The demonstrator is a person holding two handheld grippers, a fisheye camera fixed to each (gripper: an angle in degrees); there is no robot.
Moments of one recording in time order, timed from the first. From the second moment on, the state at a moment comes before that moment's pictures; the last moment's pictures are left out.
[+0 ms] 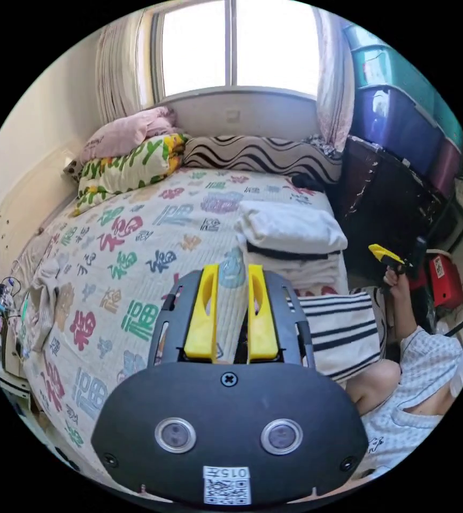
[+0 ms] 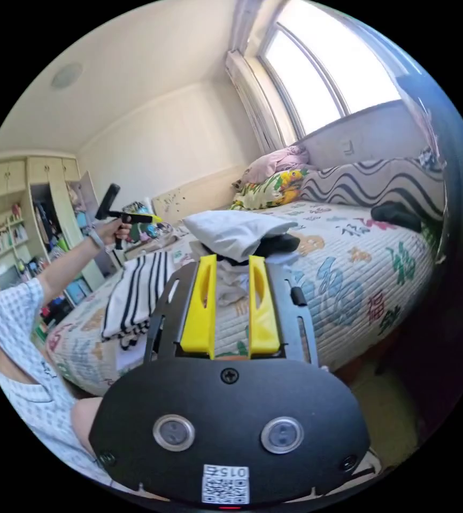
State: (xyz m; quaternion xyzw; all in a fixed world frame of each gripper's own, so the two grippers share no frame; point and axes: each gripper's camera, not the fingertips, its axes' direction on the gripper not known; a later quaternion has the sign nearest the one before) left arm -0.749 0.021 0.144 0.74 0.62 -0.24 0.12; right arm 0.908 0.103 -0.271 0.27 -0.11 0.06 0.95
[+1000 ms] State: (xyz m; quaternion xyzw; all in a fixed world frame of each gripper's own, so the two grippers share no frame) left arm -0.365 0.126 0.380 0.66 0.66 -0.31 -0.15; right arm 0.616 0.001 -0.315 0.19 -0.45 -0.16 0.86
